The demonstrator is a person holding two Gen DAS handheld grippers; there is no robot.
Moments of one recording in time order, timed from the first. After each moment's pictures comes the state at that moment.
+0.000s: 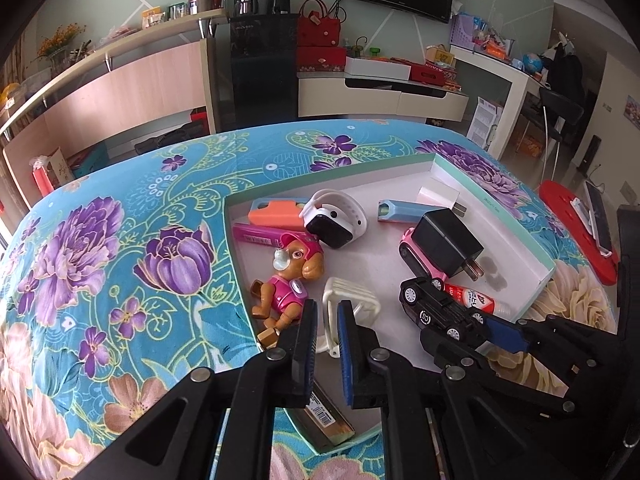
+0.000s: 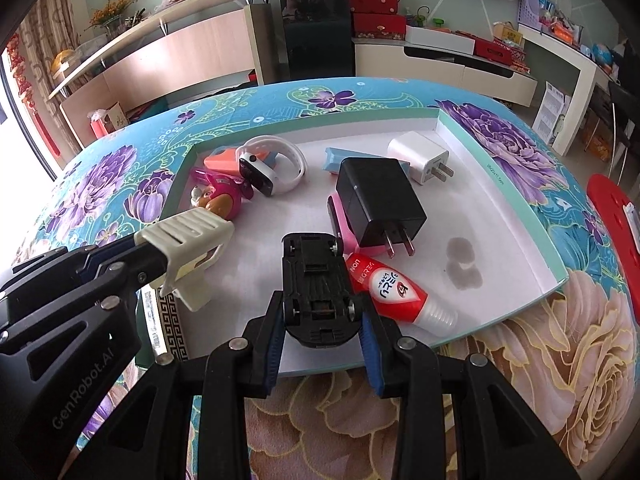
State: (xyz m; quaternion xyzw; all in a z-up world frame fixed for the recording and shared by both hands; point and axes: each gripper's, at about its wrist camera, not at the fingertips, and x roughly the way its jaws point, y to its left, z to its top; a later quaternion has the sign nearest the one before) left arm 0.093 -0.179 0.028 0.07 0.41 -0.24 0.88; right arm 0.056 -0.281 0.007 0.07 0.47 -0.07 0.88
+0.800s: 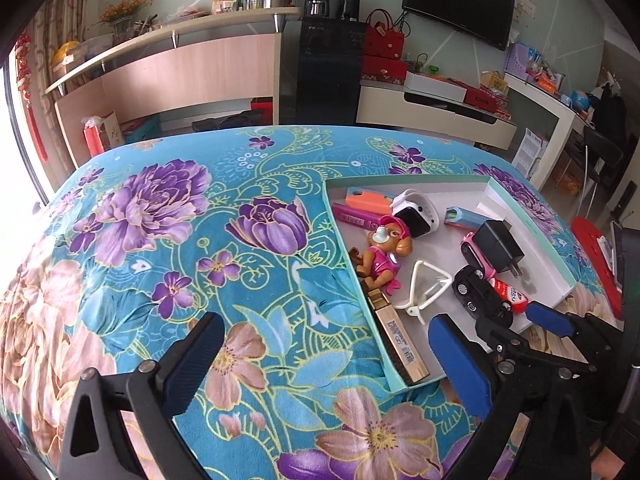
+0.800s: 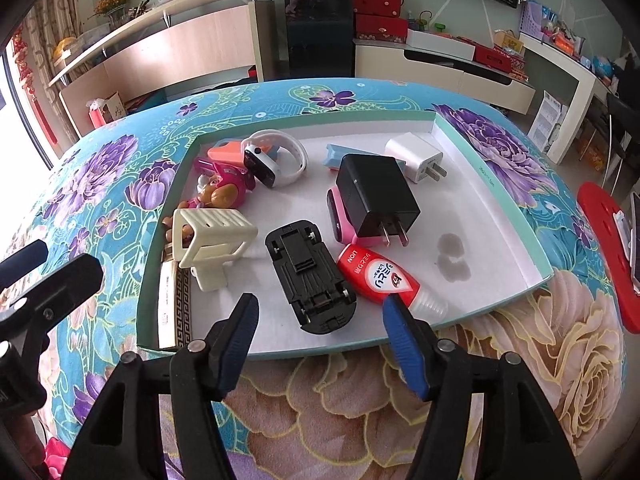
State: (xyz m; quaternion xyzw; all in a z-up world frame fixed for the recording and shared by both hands) left arm 0.071 -0.102 0.038 0.02 0.42 -0.15 0.90; right arm 0.045 -0.273 0.014 0.04 0.47 -0.08 0.88
